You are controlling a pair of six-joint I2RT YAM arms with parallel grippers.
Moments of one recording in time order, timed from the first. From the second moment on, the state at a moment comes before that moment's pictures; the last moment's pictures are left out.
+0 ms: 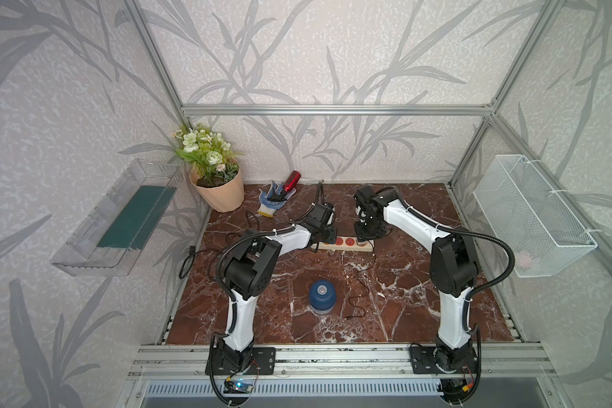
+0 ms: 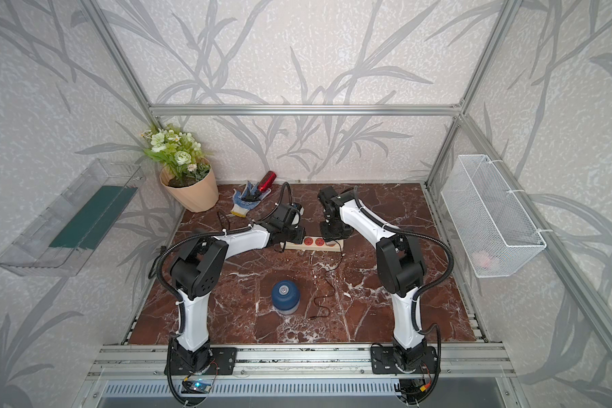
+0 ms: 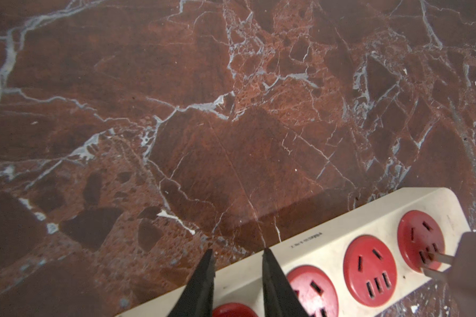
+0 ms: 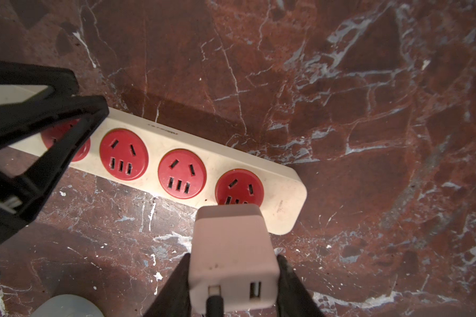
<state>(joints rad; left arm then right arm) -0.55 2.03 1.32 -0.15 0.04 -0.27 0.49 2.03 1.72 -1.05 -0.01 0.28</state>
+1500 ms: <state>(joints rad) -0.55 2.07 1.32 -0.09 0.04 -0.29 0.49 2.01 1.69 -1.03 -0.01 0.32</state>
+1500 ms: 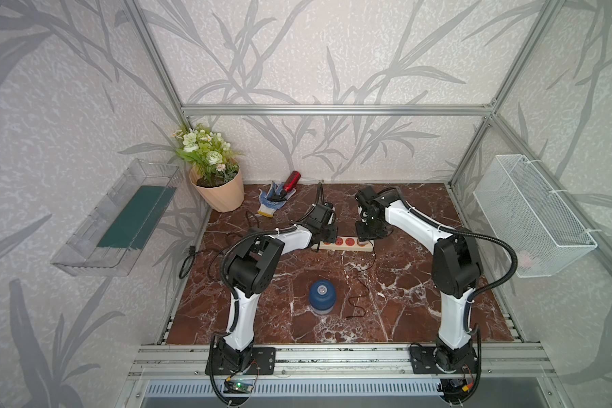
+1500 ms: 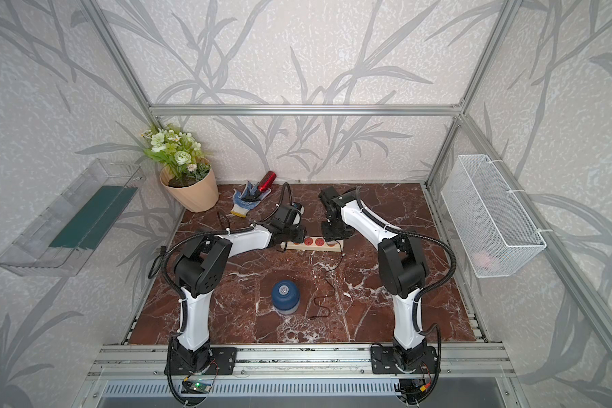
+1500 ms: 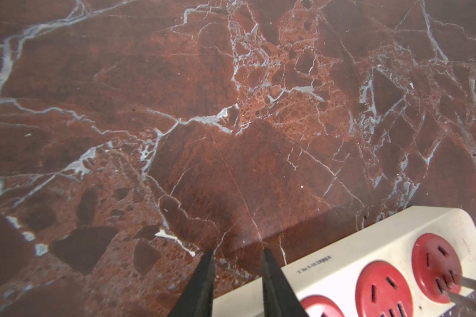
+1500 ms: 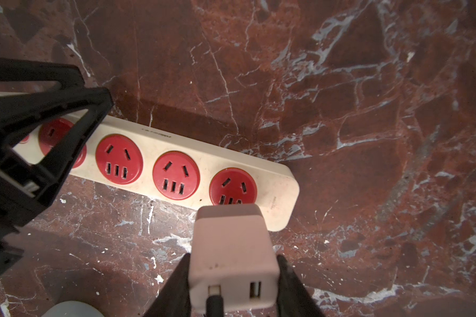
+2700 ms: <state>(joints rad) -0.55 2.07 1.32 -0.09 0.05 -0.29 0.51 2.05 1.75 -1.09 0.01 0.35</state>
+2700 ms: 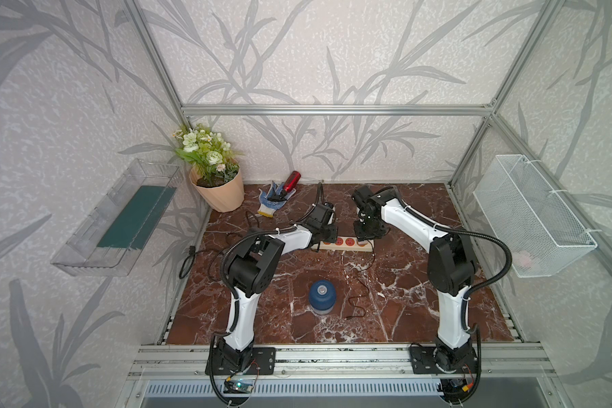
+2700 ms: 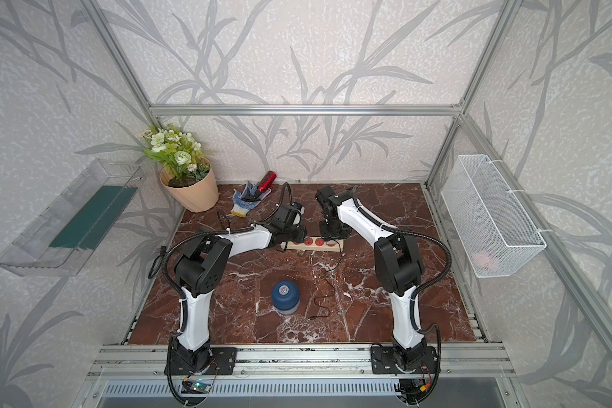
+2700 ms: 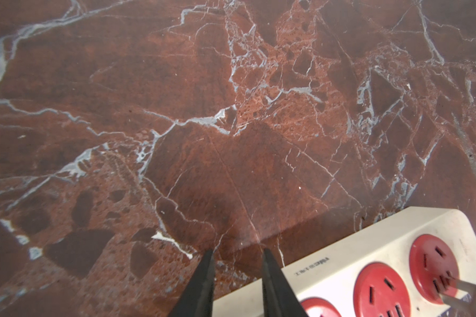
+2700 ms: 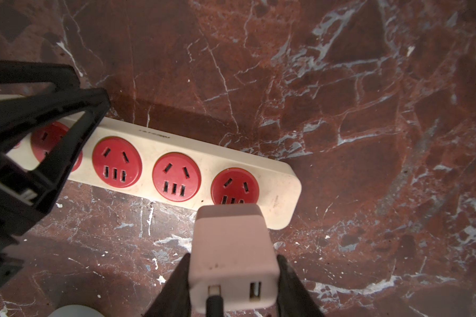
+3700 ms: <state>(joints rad) -0.54 2.08 1.32 -0.07 0.06 -0.29 0.50 2.03 1.71 -1.06 0.02 0.37</state>
